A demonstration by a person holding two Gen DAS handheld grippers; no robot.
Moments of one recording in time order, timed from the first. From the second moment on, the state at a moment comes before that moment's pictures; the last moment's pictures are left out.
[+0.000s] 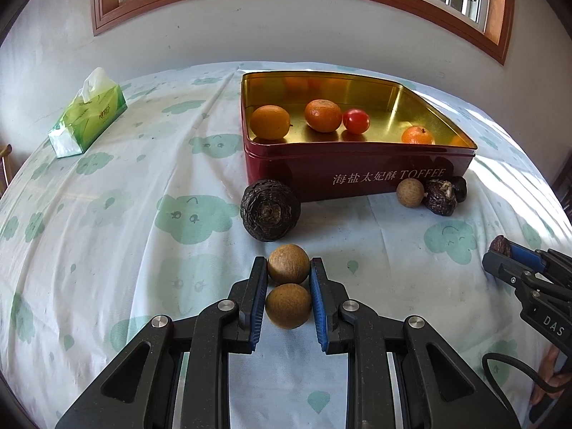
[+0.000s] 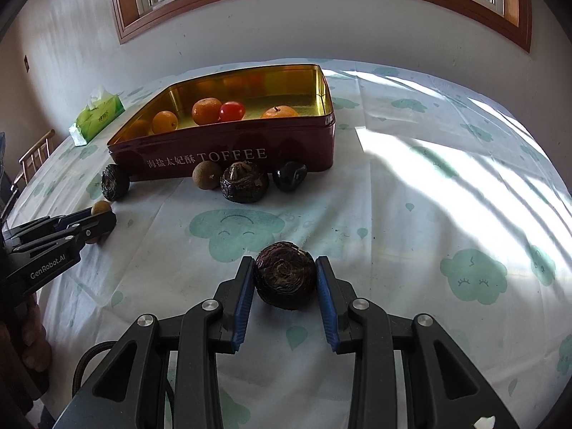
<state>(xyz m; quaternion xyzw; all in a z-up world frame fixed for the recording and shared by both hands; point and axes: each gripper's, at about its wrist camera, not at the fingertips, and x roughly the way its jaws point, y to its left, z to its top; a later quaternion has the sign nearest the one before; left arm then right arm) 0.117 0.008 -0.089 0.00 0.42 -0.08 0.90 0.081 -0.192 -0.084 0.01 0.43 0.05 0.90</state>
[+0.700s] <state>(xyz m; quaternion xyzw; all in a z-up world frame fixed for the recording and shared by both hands) 0.116 0.006 -0.089 0.02 0.42 -0.06 0.90 0.082 -0.193 -0.084 0.01 0.43 0.05 0.90</state>
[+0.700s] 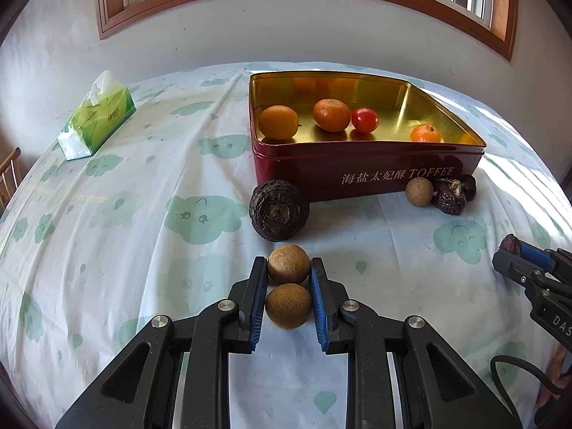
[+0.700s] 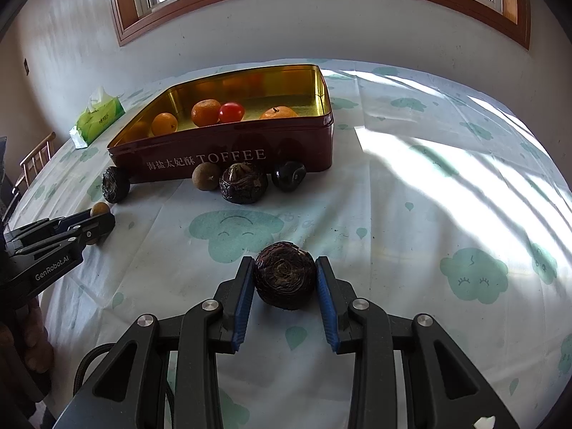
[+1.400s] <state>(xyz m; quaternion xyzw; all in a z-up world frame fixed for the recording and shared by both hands) 0.117 0.009 -0.090 0.01 0.42 -0.05 0.91 0.081 -0.188 -0.084 0.00 0.43 0.04 0.90</state>
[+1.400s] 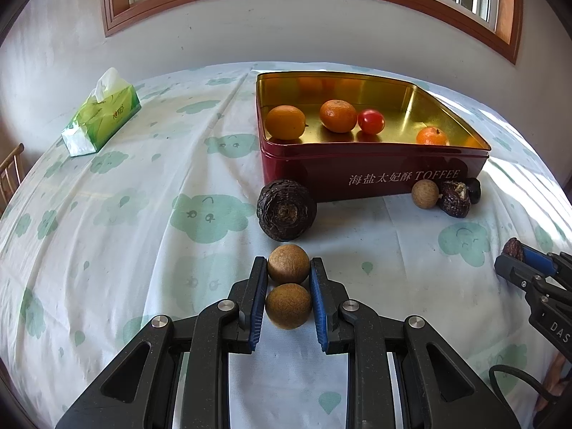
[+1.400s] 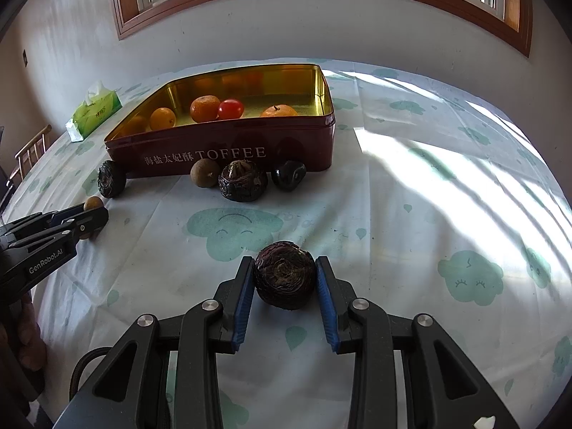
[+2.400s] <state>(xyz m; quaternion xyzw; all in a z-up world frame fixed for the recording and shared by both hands) 0.114 0.016 -0.088 0.00 0.41 -0.03 0.91 0.079 -0.193 -0.081 0.01 0.42 0.05 0.90</state>
